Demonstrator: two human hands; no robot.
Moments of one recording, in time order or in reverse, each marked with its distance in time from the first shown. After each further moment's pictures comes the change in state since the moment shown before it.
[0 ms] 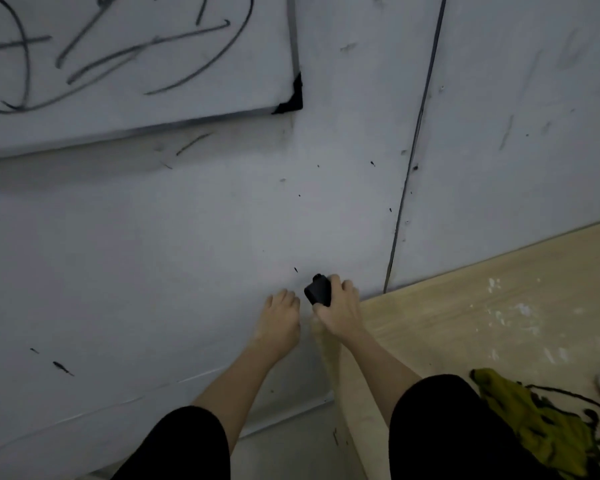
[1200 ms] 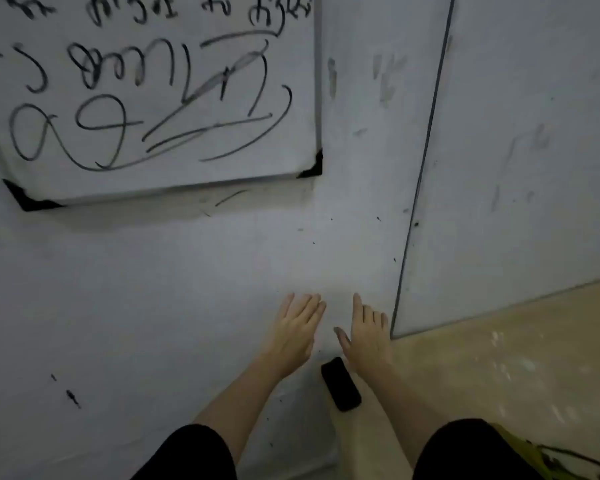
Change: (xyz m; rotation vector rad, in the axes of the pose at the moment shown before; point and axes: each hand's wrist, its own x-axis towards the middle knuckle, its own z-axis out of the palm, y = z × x) left_hand 0.003 -0.003 -0.064 0.136 0.357 0.165; right_hand 0.001 -0.001 -0.038 -0.452 0.245 -0.223
